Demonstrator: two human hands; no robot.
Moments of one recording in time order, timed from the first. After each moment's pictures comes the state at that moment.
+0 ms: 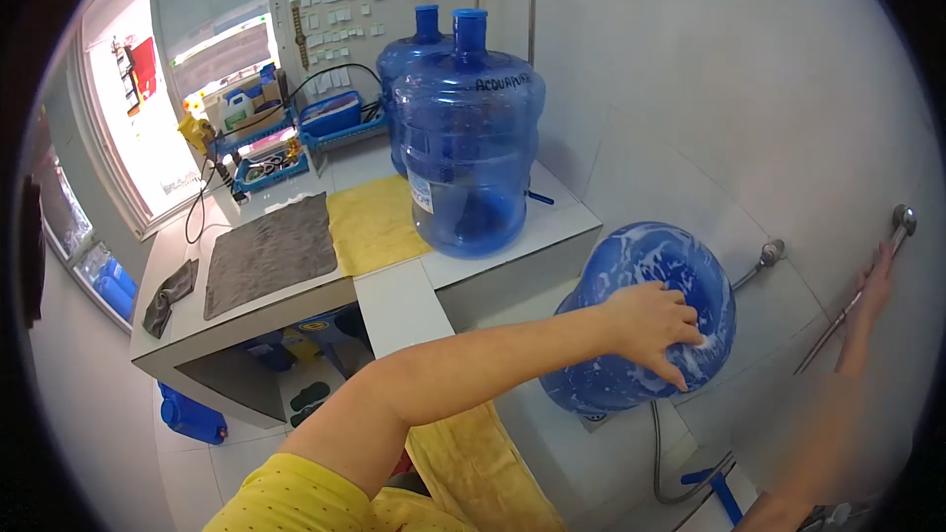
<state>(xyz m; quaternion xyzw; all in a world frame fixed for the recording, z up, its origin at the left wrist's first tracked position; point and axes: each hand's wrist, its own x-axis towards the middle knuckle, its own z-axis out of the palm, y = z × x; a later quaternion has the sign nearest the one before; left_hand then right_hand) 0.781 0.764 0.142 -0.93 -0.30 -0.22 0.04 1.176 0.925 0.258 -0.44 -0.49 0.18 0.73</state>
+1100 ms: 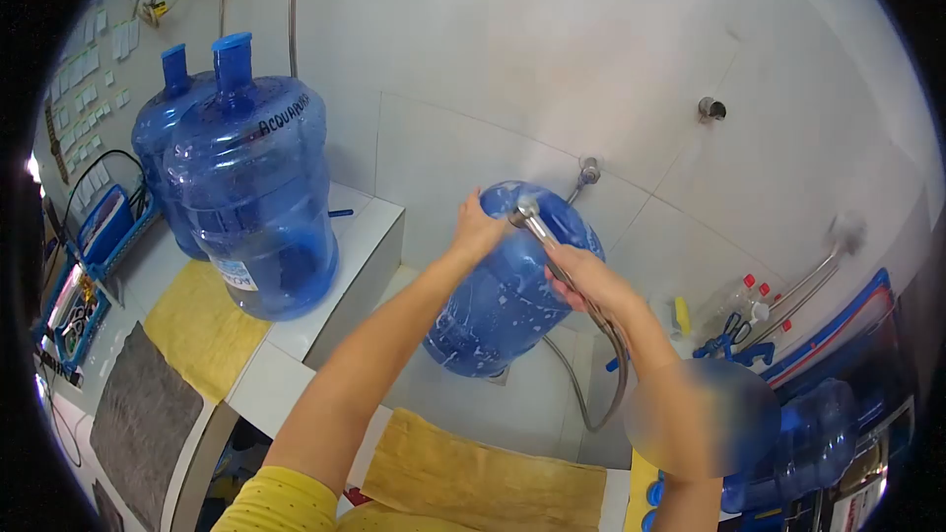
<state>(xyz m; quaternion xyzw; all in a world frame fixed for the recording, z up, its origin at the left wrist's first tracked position) 0.771 0.879 0.095 -0.58 -0.51 -0.48 -0.42 0.899 0.732 0.200 -0.65 -0.53 0.46 0.29</state>
